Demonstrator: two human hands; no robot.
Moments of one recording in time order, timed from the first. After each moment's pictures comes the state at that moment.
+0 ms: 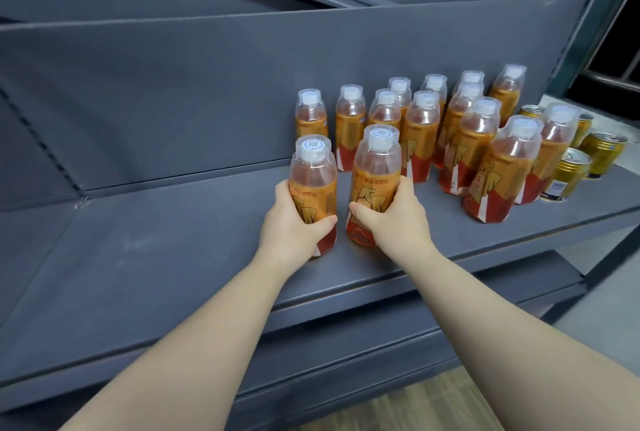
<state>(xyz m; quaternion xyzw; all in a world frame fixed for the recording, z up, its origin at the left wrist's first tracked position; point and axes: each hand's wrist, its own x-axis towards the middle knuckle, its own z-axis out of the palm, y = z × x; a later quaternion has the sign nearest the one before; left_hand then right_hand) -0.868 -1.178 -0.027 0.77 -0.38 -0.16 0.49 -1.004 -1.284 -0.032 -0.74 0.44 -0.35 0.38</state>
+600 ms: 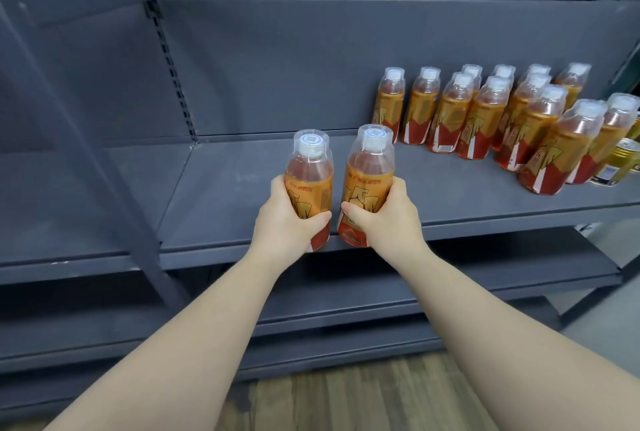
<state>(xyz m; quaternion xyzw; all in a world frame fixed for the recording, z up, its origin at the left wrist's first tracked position) -0.839 -0.976 -0.031 0.79 -0.33 -0.14 0.49 -0.963 -1.090 -0.030 -0.76 0.38 -0.31 0.42</state>
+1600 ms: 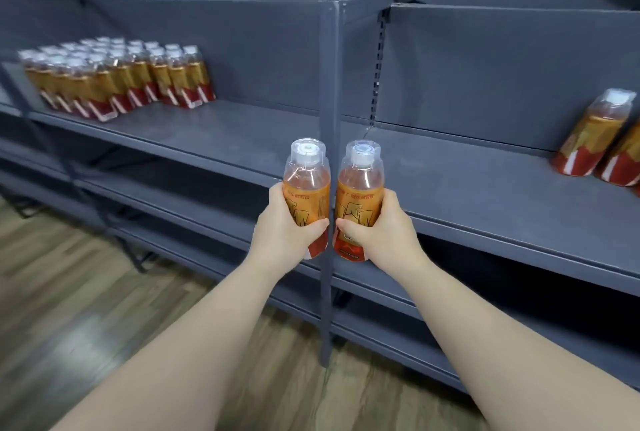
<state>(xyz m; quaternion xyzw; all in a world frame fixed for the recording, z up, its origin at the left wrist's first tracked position) -0.849 -0.738 -0.029 0.87 -0.10 0.02 0.49 -0.897 -0.905 -0.034 -0.85 0.13 -0.14 0.50</state>
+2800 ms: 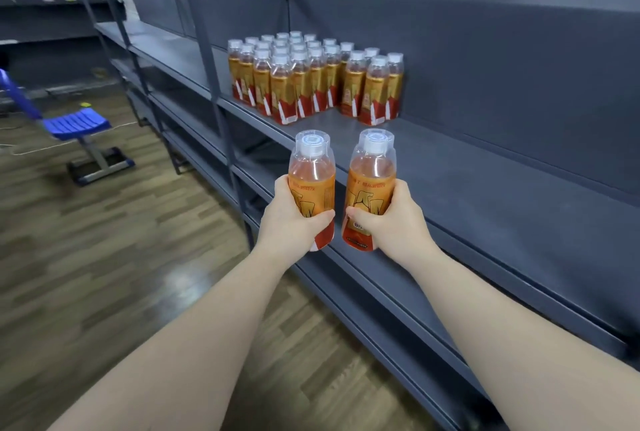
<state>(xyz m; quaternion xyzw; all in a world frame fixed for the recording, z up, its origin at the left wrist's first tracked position) -0.601 -0.422 -0.038 0.84 0.09 0.11 0.52 -0.581 -0.601 -0.032 -0.85 -0.04 -0.04 0.52</state>
